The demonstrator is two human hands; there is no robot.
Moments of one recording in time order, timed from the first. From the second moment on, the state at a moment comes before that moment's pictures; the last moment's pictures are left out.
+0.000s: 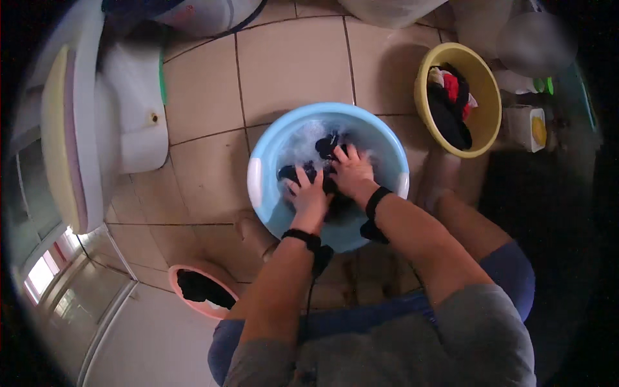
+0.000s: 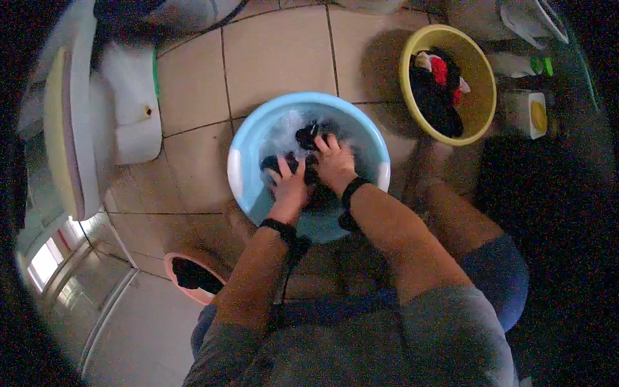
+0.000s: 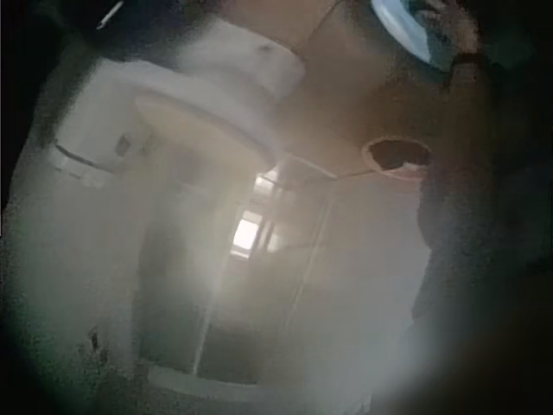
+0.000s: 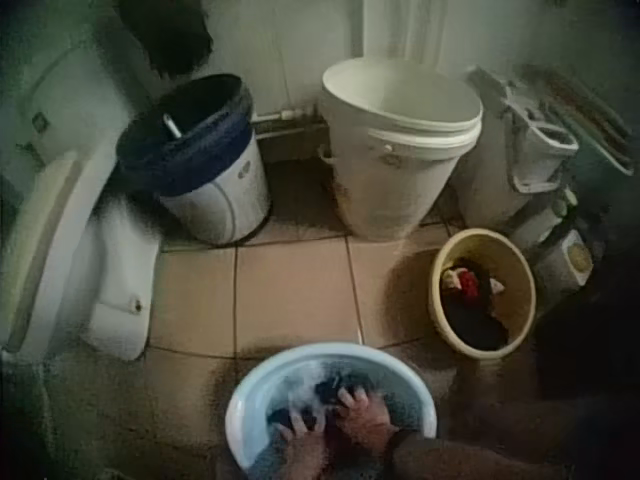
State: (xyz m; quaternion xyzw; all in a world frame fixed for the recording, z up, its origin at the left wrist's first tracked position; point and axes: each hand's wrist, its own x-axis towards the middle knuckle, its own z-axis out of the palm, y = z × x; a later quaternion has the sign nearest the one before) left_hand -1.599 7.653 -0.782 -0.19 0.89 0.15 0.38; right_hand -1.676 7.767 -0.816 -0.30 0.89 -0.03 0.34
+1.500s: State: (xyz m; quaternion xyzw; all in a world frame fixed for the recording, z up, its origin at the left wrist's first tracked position) left_hand -1.580 7.553 -0.579 -0.11 0.96 0.24 0.10; right_hand -1.683 7.758 -0.567 -0.27 0.82 -0.39 0.33
